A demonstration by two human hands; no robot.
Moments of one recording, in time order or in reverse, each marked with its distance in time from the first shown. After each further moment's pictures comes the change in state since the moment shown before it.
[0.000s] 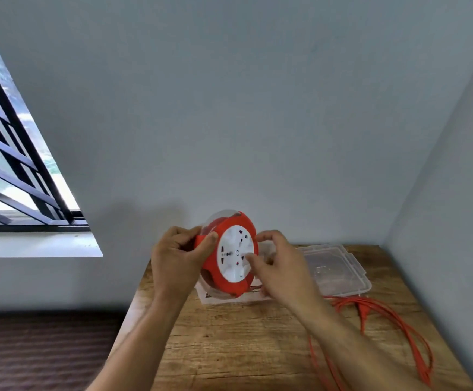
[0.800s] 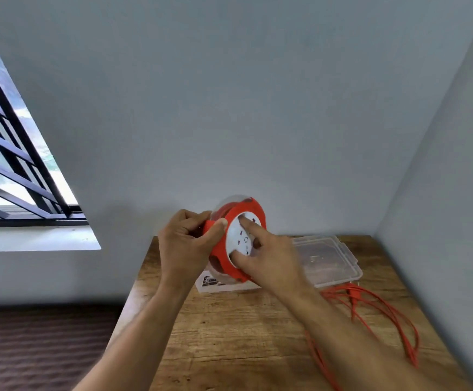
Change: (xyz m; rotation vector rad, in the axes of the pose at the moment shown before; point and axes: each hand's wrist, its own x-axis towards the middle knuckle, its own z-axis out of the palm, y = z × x) left_hand -0.013 0.019 0.006 -0.097 -0.069 0.081; right_hand 0.000 0.007 0.010 -0.281 0.117 -0.226
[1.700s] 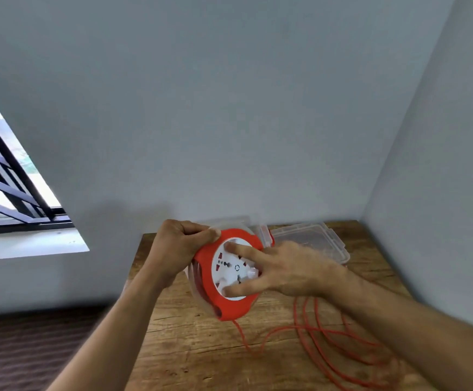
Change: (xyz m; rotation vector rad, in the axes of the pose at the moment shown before) left_hand 0.008 -0.005 -0.010 0.050 -0.394 -0.292; right_hand -0.011 0.047 -0.045 -0.649 -0.370 -1.056
